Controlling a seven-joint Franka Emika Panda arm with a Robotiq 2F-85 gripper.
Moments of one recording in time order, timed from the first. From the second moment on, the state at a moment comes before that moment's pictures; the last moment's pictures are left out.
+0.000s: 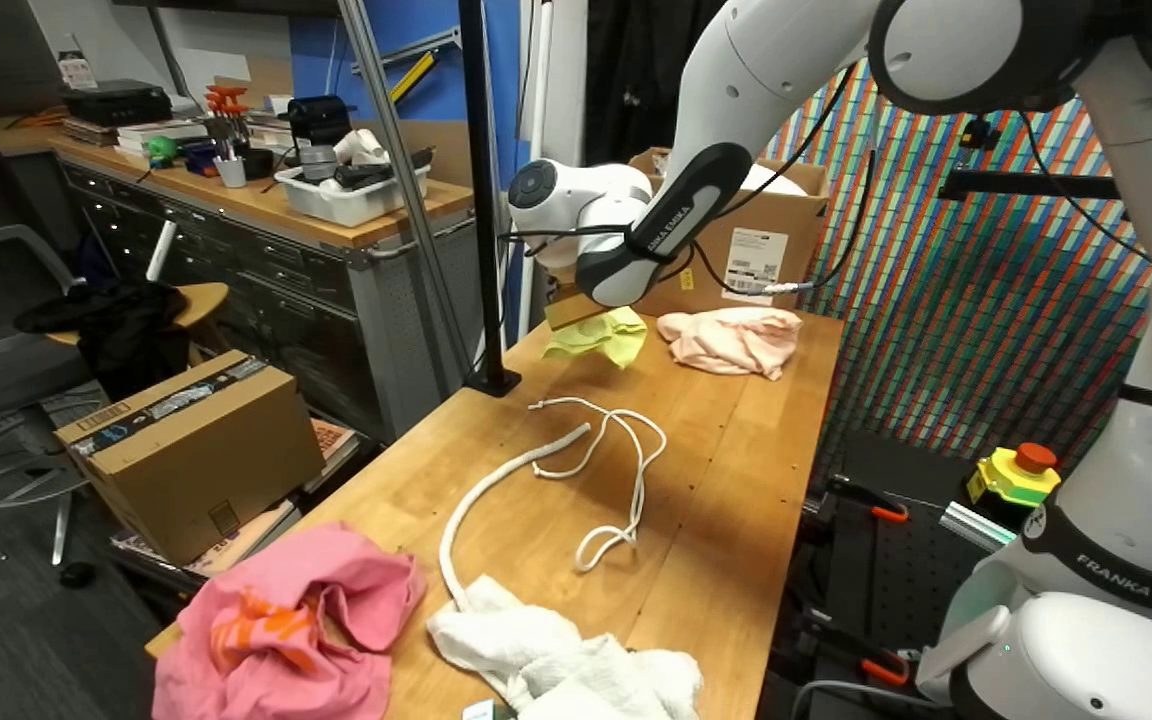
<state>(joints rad) 0.09 0.70 -0.30 -1.71 -0.77 2.40 1.30</state>
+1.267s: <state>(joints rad) -0.03 0.95 -0.39 -1.38 -0.46 2.36 1.41</state>
